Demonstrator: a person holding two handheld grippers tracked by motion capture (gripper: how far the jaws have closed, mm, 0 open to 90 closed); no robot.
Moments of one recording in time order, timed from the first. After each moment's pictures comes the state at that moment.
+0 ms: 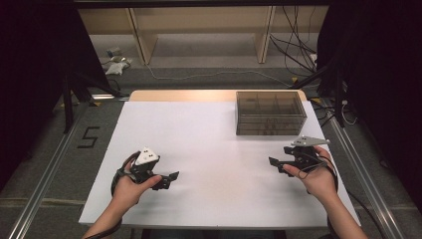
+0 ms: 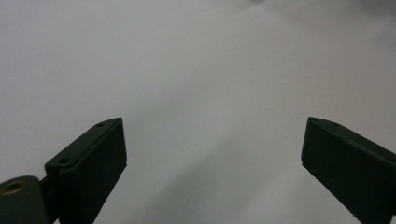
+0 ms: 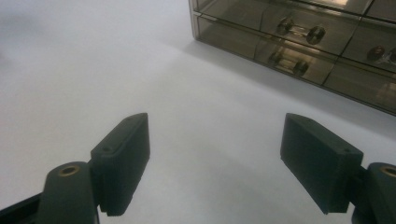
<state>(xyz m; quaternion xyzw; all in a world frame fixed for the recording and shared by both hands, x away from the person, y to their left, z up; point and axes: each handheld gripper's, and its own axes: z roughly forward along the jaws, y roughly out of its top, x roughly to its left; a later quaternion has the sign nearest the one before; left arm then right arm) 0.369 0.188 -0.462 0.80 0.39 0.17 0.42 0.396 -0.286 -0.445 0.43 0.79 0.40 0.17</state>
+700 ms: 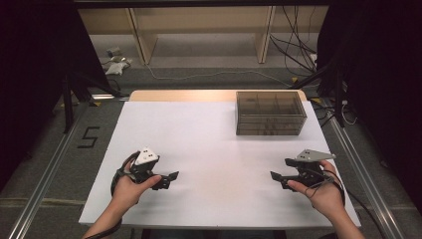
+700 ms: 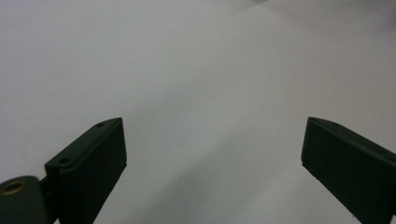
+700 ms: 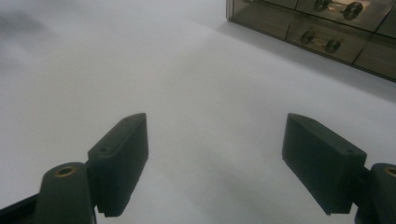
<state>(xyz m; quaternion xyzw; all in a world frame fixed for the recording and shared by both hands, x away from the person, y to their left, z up) 0.369 0.188 -0.463 0.80 0.39 0.17 0.42 0.357 -0.289 -0.449 0.40 0.81 0.41 0.16</state>
